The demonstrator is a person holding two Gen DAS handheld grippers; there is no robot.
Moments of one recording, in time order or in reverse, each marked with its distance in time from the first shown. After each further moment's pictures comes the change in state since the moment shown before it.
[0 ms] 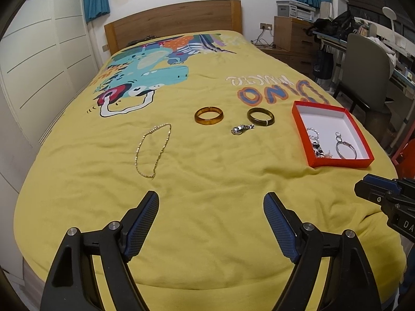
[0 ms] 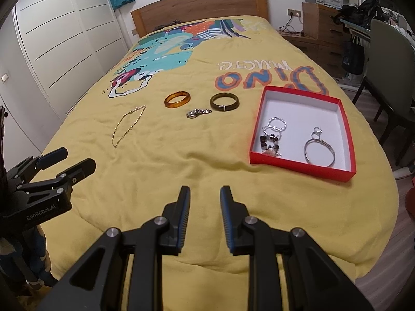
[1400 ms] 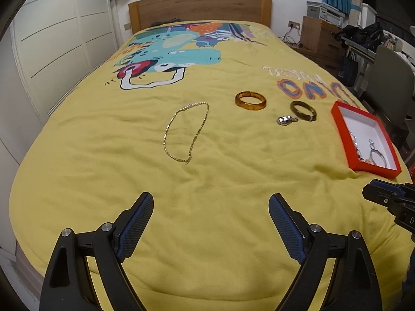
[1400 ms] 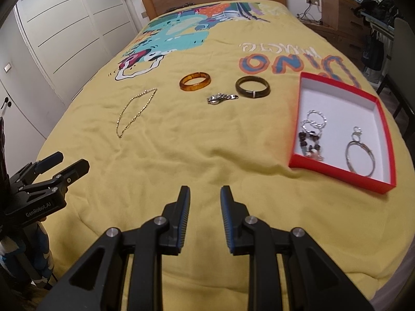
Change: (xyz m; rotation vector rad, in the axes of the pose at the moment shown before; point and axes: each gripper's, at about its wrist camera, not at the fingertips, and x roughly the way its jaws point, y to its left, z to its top) left arm 0.053 0.071 -0.015 -0.122 0.057 0.046; right arm 0.073 0.030 0.016 -0.032 0.099 0.062
